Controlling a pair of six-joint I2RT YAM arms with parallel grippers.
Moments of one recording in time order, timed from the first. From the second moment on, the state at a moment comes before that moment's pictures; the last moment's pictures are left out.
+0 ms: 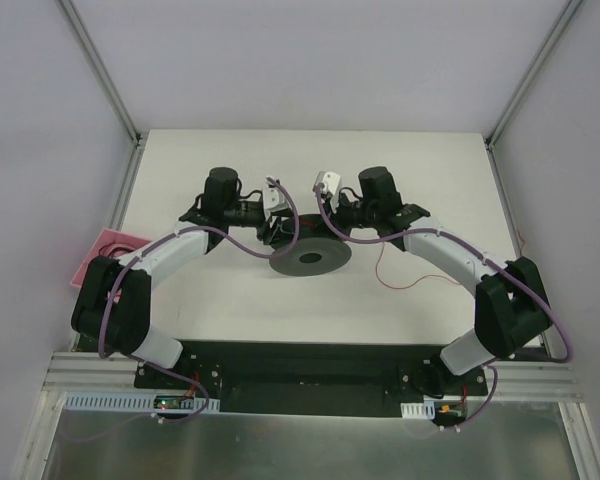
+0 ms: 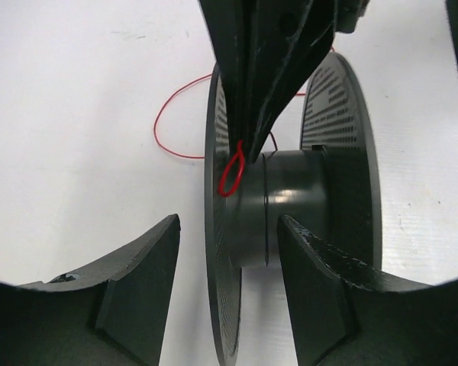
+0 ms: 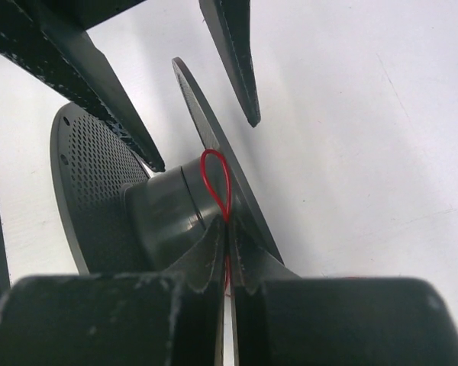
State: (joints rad) left arm -0.39 1.49 0.94 0.07 1.01 0.49; right arm 0.57 1.54 1.09 -0.16 -0.64 -0.37
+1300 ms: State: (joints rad) left arm -0.45 1.50 0.83 0.45 0.93 0.23; right arm 0.58 1.57 1.16 -0.24 -0.67 -0.46
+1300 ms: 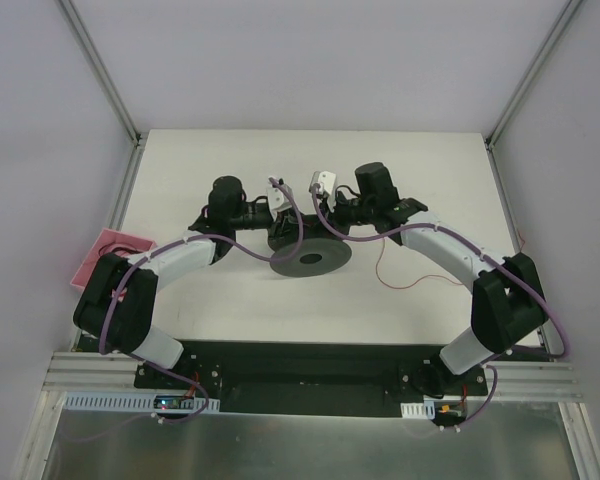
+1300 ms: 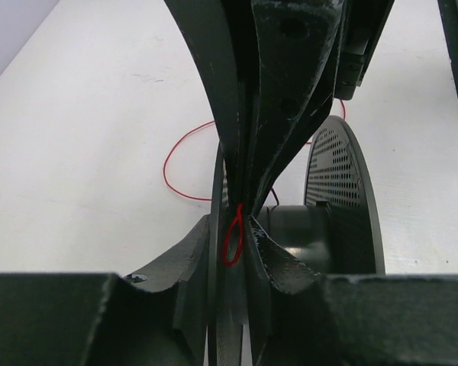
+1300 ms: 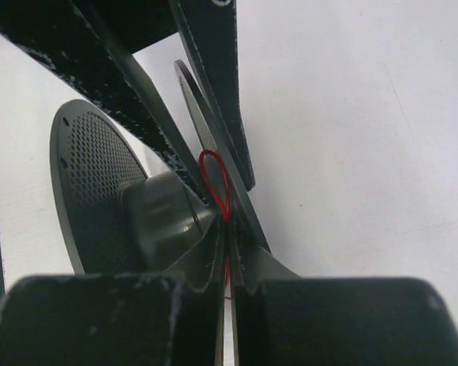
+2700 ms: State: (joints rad) left arm -0.41 1.51 0.94 0.21 1.02 0.49; right arm 0.54 1.54 1.10 -0.22 -0.63 -0.47
